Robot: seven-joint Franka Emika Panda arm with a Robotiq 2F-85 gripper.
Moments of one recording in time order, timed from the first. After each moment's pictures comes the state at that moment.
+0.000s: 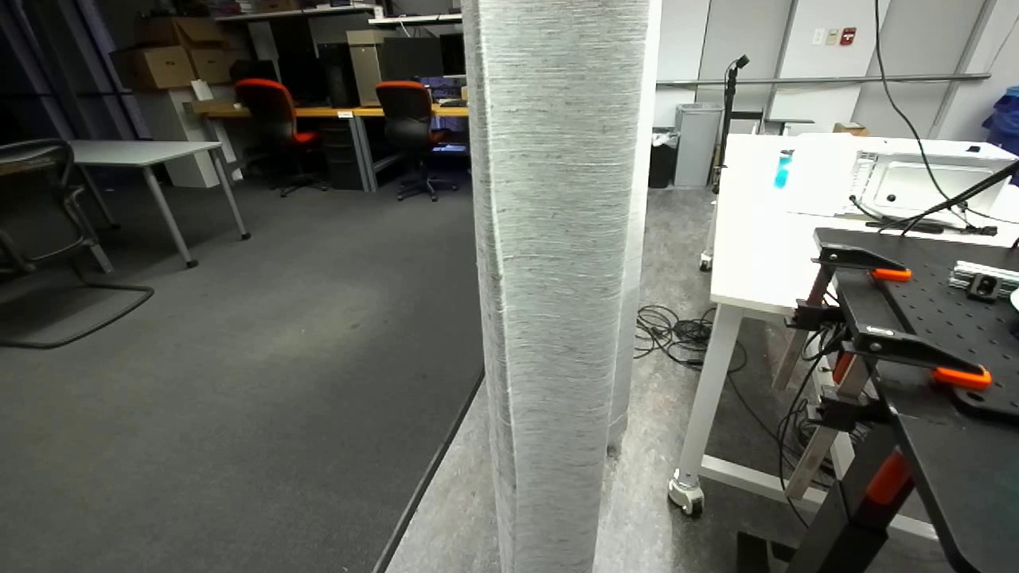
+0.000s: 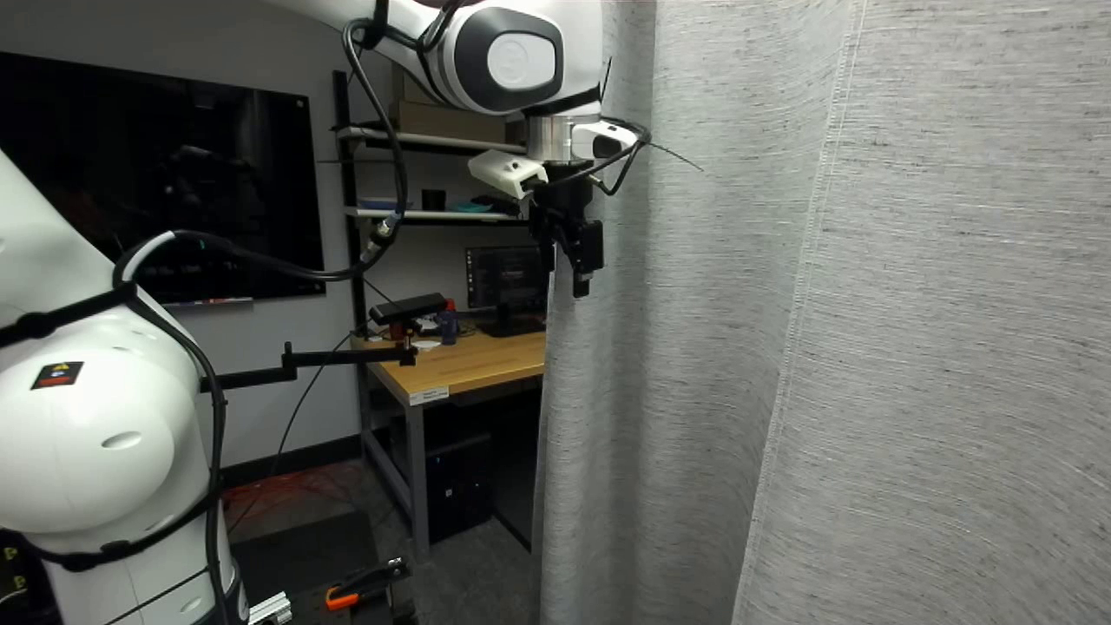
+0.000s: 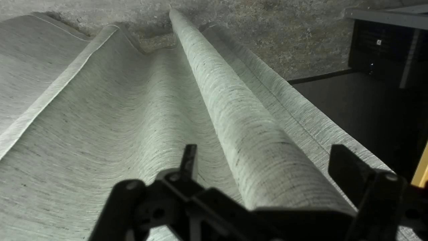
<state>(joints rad) 0.09 -0.46 0.02 -2.31 0.19 2.05 0.03</state>
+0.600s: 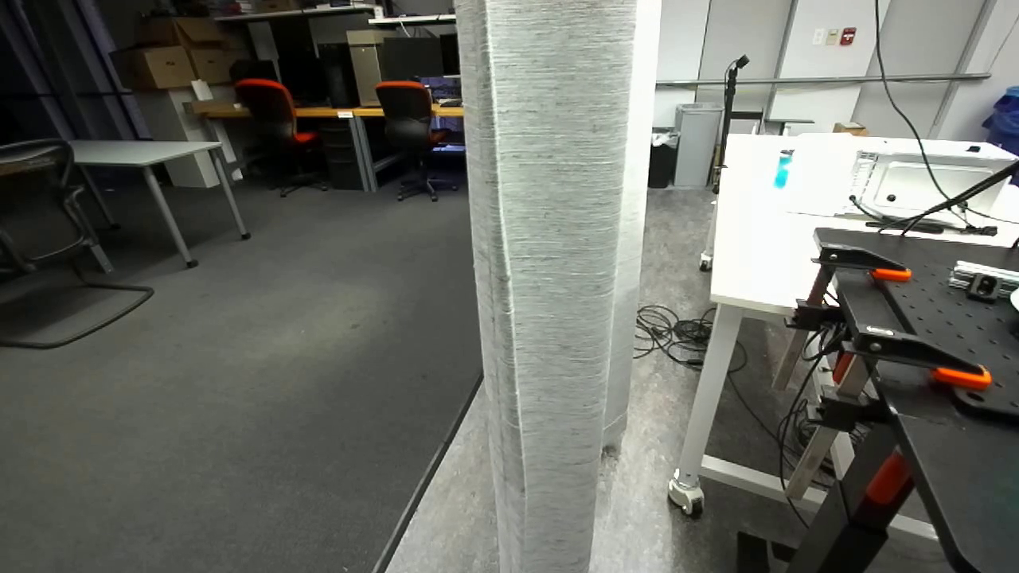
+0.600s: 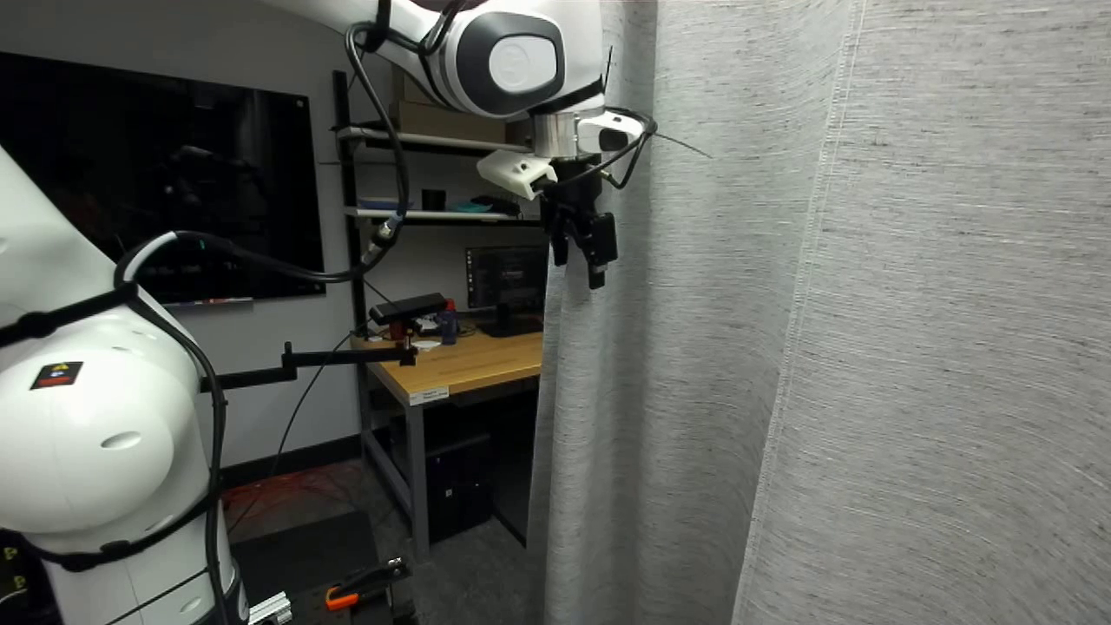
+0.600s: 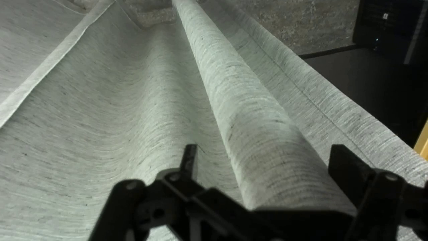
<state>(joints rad) 0.09 -0.45 0.03 -2.31 0.19 2.15 0.02</state>
